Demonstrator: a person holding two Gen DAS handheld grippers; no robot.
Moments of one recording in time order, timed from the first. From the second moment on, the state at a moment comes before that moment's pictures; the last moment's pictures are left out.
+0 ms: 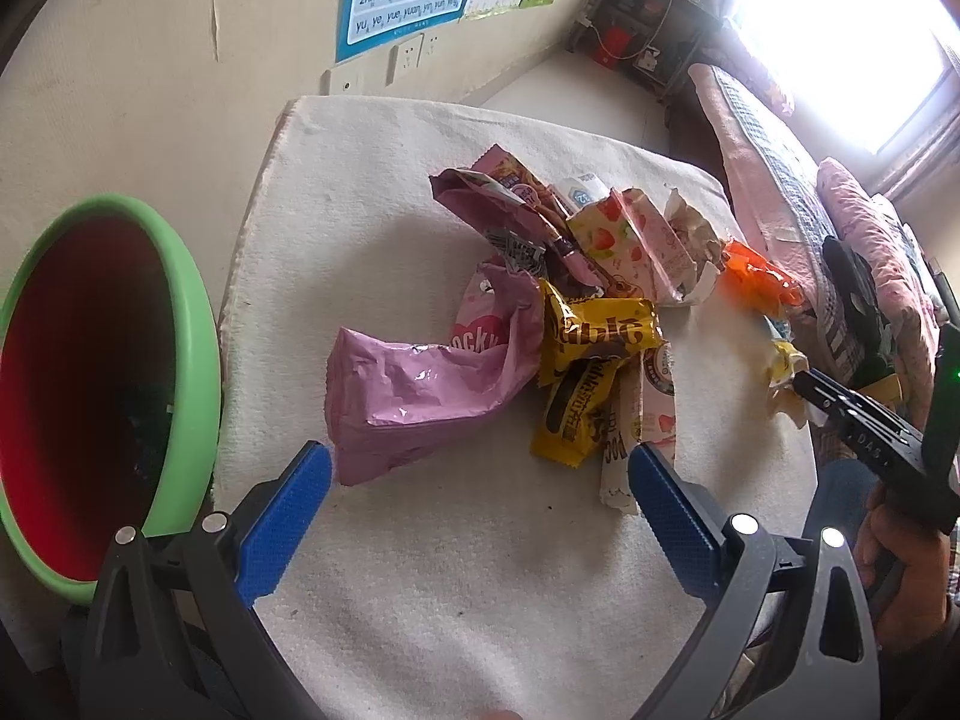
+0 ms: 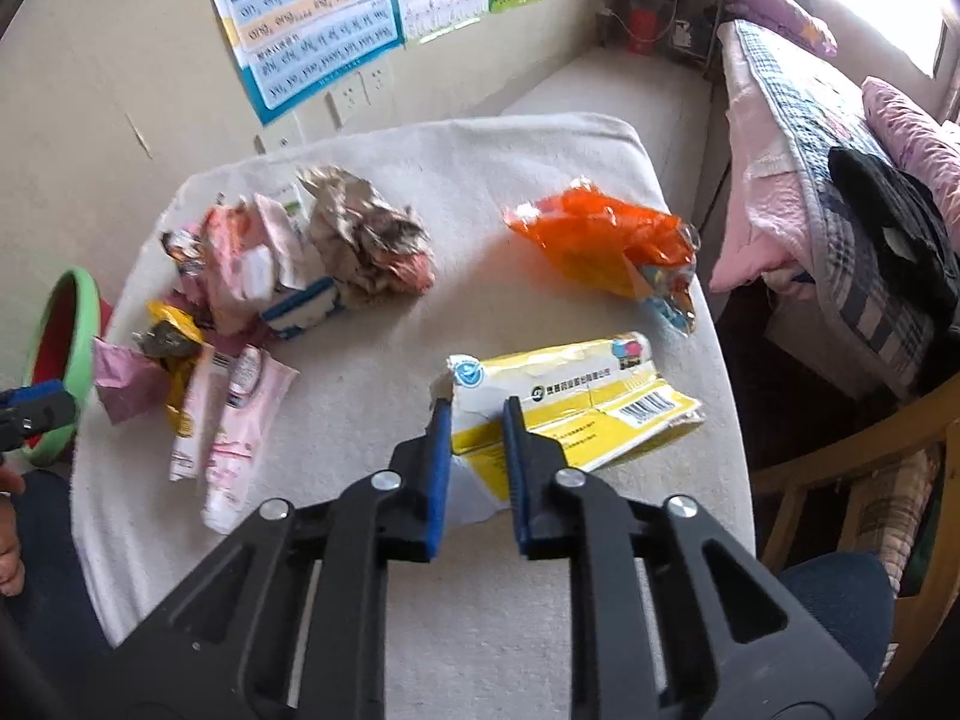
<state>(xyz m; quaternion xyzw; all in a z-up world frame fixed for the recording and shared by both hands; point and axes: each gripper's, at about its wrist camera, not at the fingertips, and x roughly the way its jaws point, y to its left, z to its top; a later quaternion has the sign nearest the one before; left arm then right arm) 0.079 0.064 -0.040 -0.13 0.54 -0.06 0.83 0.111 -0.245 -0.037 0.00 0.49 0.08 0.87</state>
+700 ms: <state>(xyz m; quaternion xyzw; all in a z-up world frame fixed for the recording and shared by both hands) 0.091 0.070 -0.046 -0.11 0.54 -0.05 0.83 0.115 -0.223 -0.002 -0.01 0.45 0.12 0.88</state>
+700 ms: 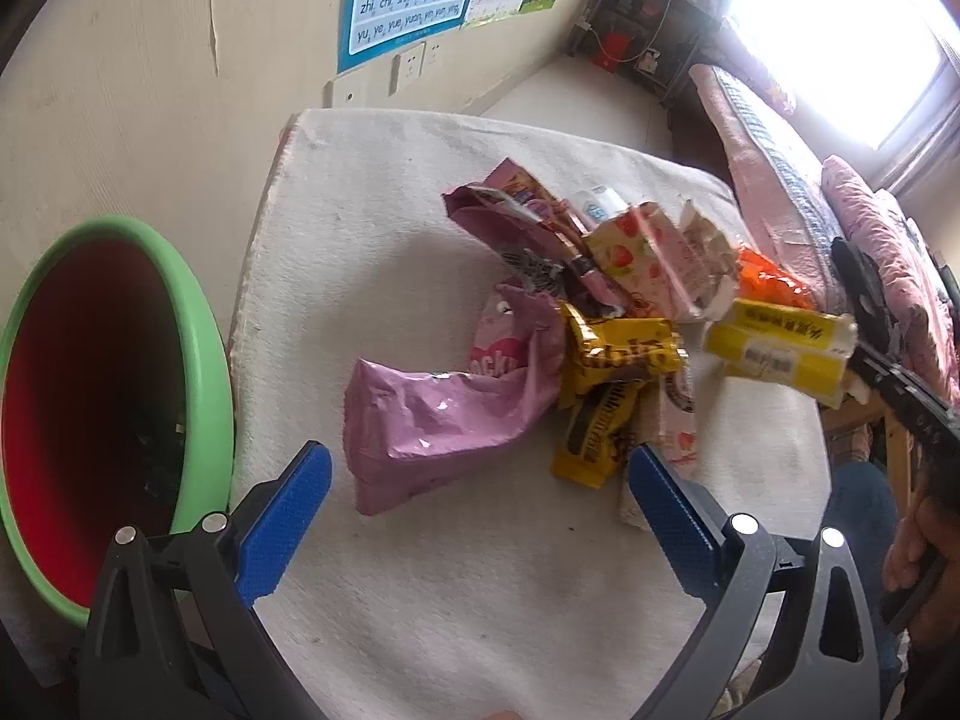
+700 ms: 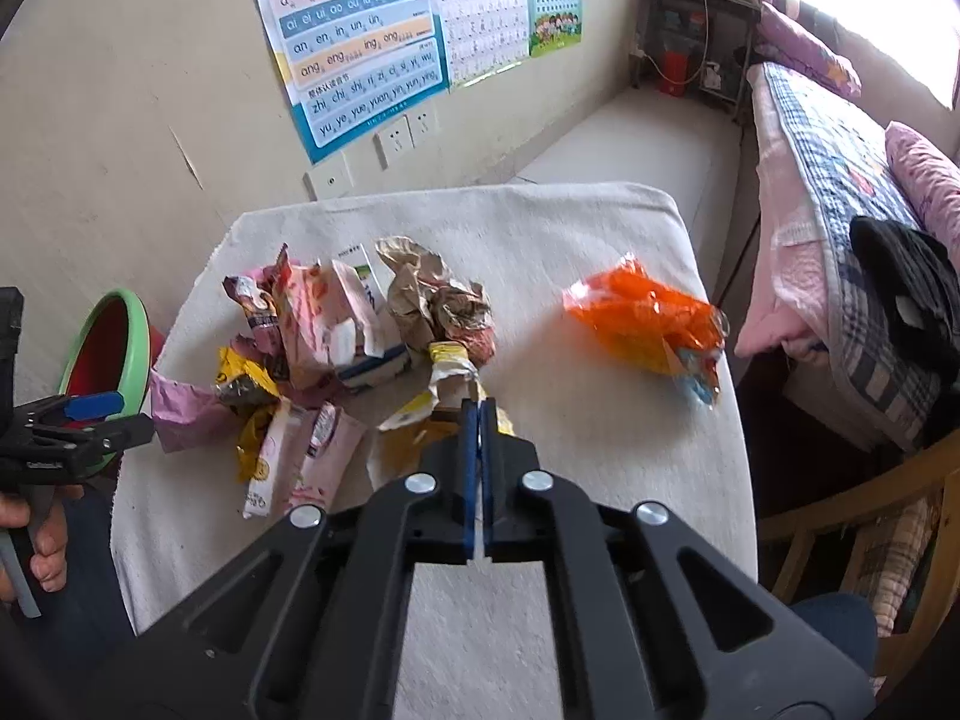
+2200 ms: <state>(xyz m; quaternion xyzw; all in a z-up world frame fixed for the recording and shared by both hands) 0.068 0.055 -0.004 -0.10 0.50 -0.08 0.85 0.091 -0.211 0.045 -0.01 0.40 0.14 0.91</state>
